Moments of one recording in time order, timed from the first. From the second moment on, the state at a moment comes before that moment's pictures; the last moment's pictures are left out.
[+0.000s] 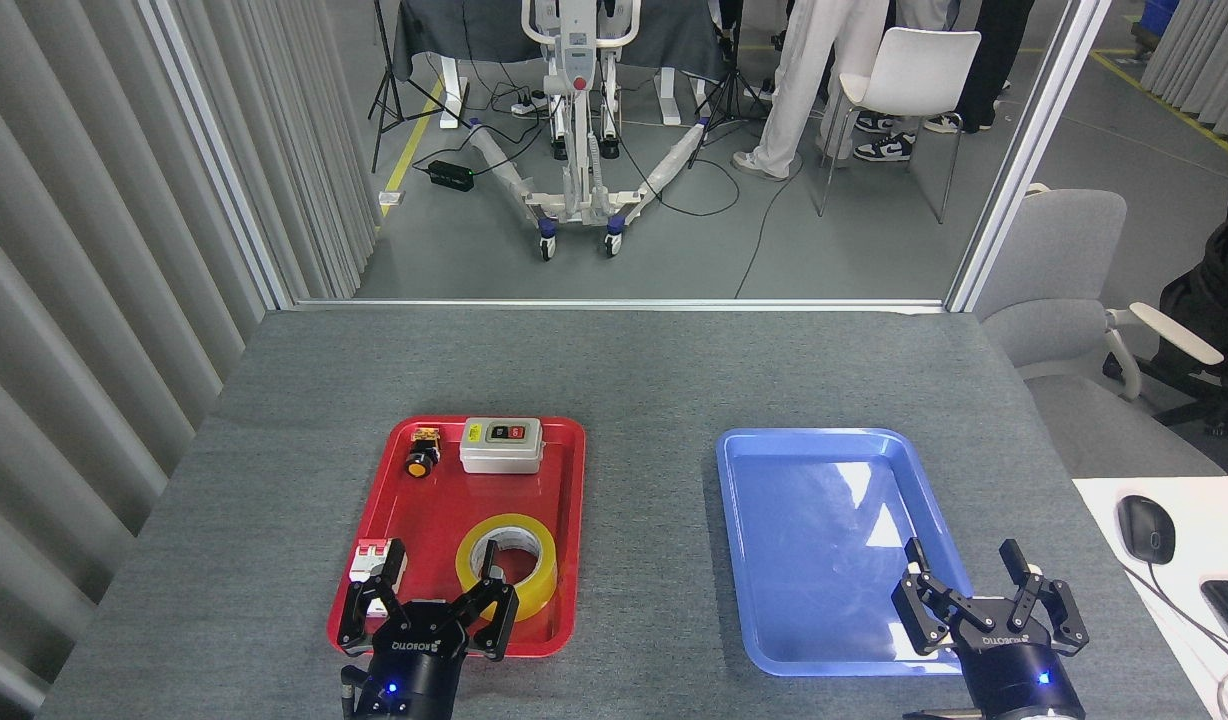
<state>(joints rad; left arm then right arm) 0.03 -0.10 -0.09 -1.53 -1.54 0.03 0.19 0.06 -0.10 -0.17 -1.54 1.36 -0.17 -0.05</state>
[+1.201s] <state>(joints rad) -0.19 -0.09 -0.09 -1.31 -1.52 0.05 0.18 0.10 -0.10 -0.16 -1.54 1.36 -0.18 -0.05</state>
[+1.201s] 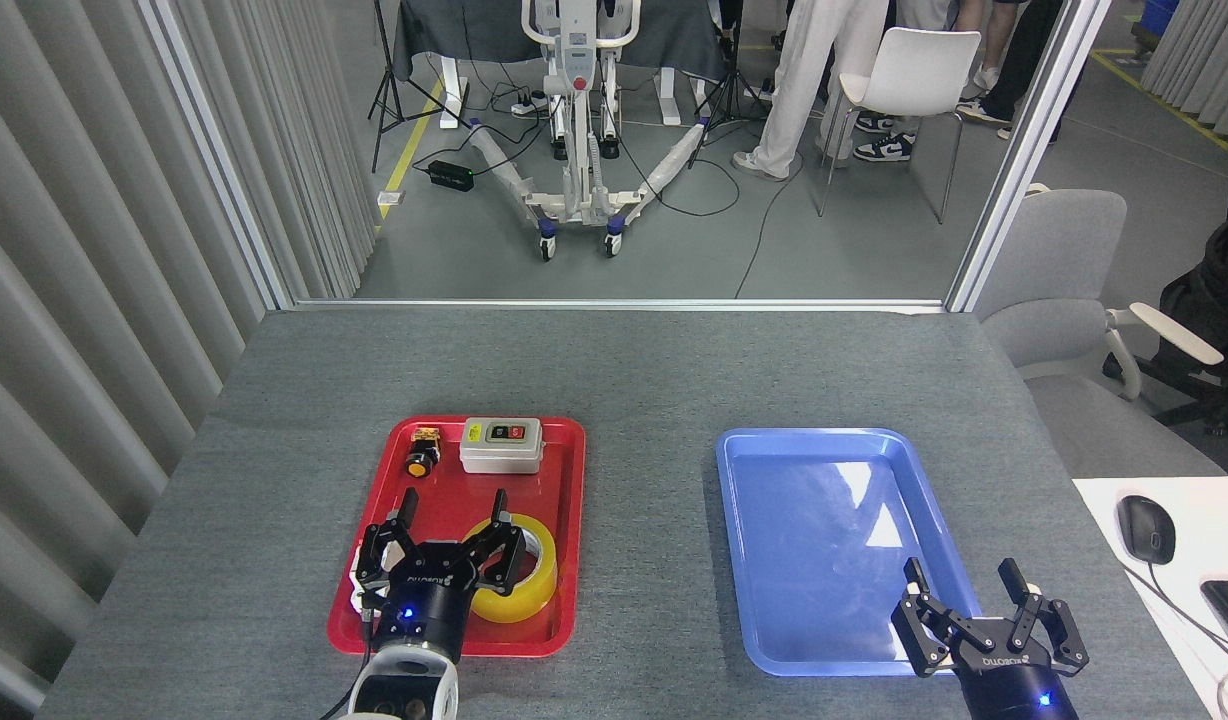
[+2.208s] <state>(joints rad) -0.50 -0.05 -0.10 -1.18 -1.52 0.05 -1.02 0.10 -0.09 -0.16 -1.54 1.36 -0.18 -0.05</state>
